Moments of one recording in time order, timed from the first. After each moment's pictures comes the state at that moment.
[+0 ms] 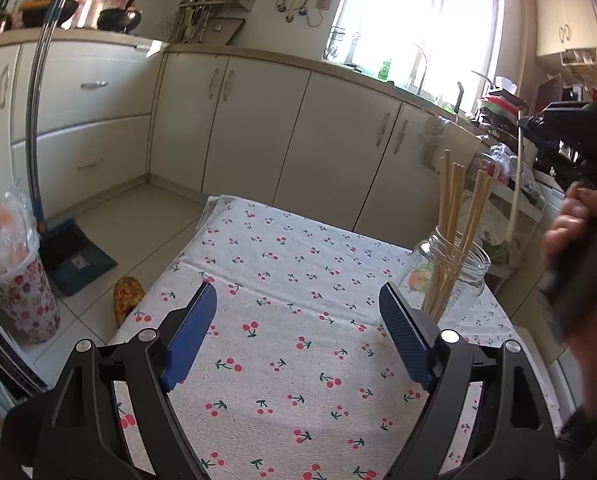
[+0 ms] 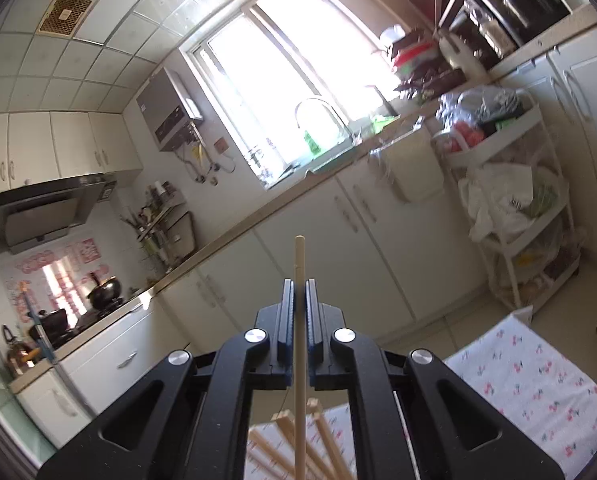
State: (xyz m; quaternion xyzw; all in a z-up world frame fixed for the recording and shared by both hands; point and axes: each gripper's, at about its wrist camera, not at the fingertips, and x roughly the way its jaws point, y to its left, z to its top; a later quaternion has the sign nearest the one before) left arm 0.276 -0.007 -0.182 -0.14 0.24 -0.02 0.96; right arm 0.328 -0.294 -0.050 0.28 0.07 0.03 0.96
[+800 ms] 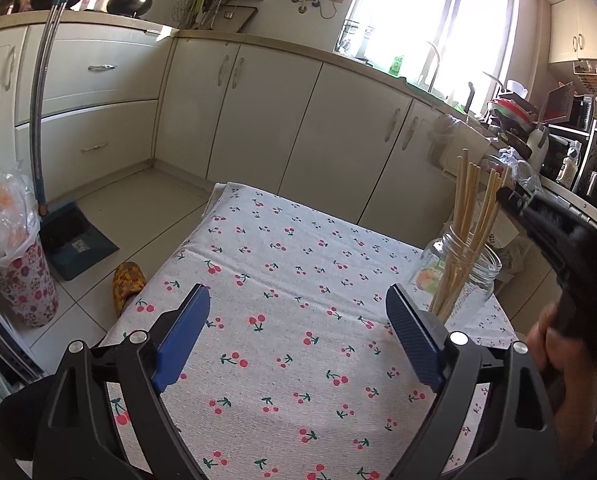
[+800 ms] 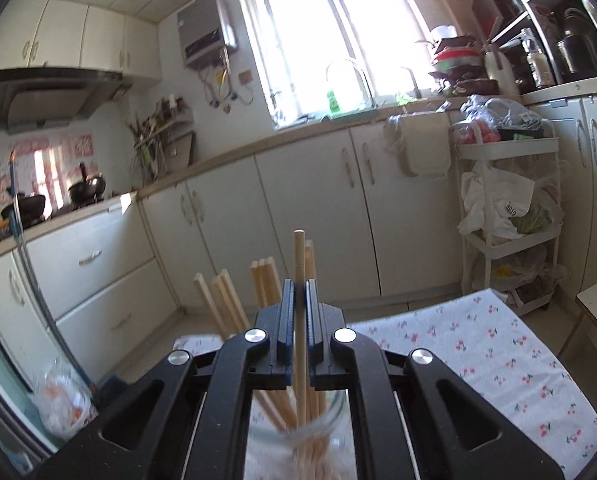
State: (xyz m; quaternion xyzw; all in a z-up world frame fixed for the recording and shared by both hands) left arm 0.281 -0.005 -0.189 -0.16 0.25 -0.01 0.95; right arm 0.302 -0.238 -0.114 0.13 0.15 0.04 0.98
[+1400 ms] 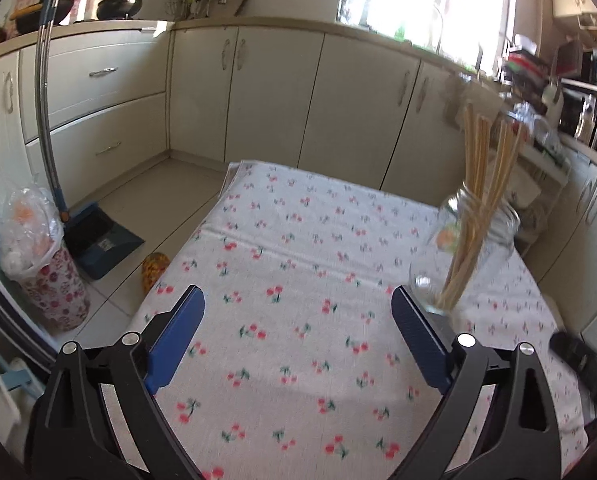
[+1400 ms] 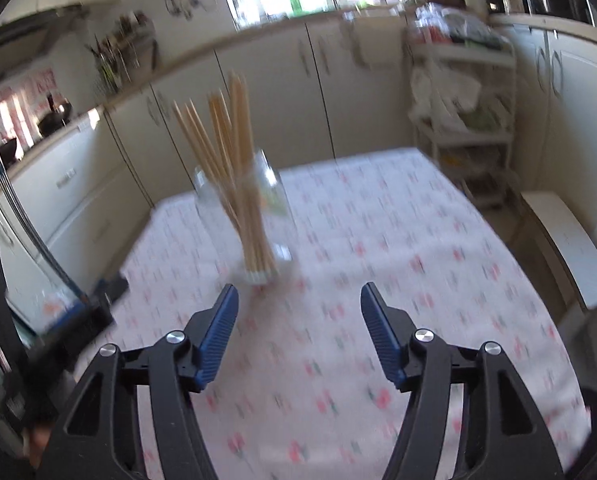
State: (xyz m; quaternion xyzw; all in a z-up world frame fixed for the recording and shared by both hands) left arm 0.278 -0.021 -0.185 -0.09 0.32 0.02 0.94; right arm 0.190 -0.259 -0.153 0.13 0.37 -0.01 0.92
